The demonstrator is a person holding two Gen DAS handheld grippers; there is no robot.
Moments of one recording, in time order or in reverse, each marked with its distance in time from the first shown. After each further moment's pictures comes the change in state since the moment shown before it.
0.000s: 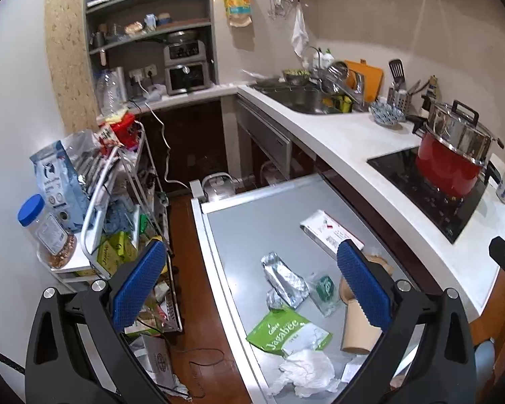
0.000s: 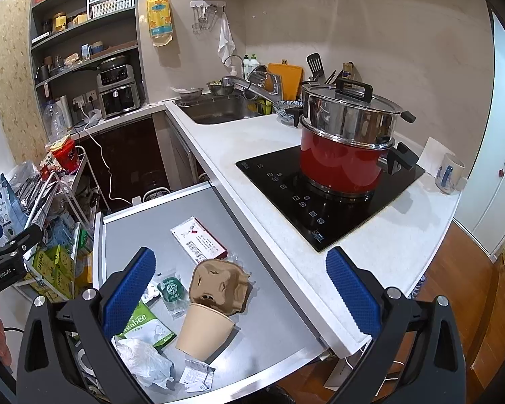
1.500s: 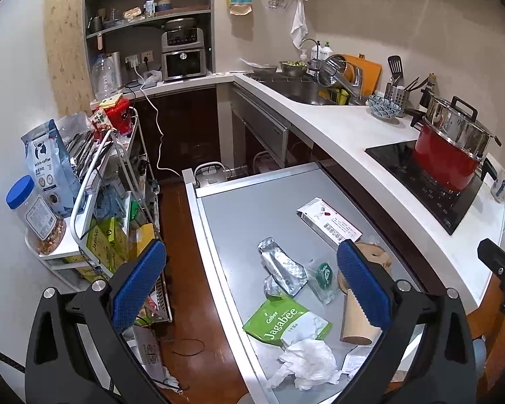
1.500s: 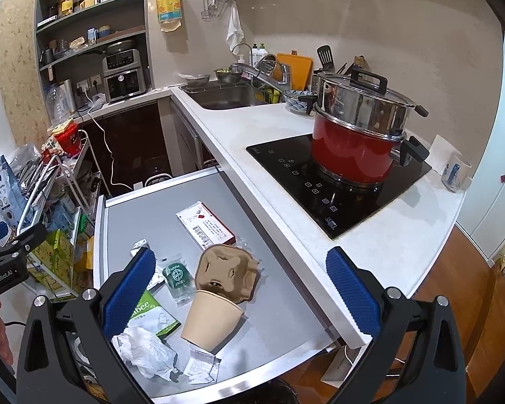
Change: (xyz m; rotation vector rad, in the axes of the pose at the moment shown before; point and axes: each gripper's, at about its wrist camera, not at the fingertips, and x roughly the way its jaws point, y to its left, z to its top) left arm 0.007 0.016 -0.017 -0.035 0.016 -0.038; right arm 0.009 0.018 -0.010 -0.031 0.044 0.004
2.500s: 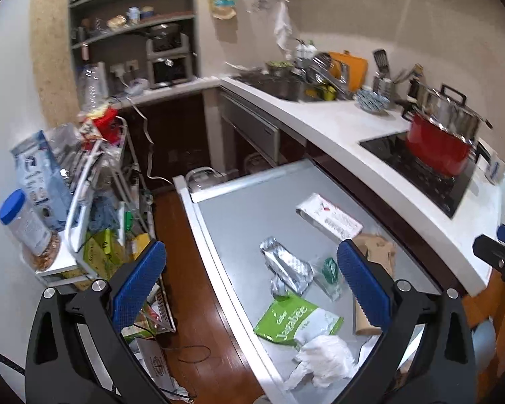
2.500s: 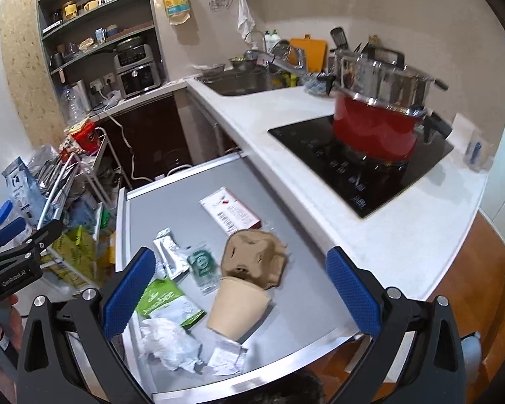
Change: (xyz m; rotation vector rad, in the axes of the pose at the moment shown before) left arm 0.012 0.016 -0.009 0.077 -0.003 -0.057; right arm 0.017 0.003 -0.016 0.051 0.075 0.117
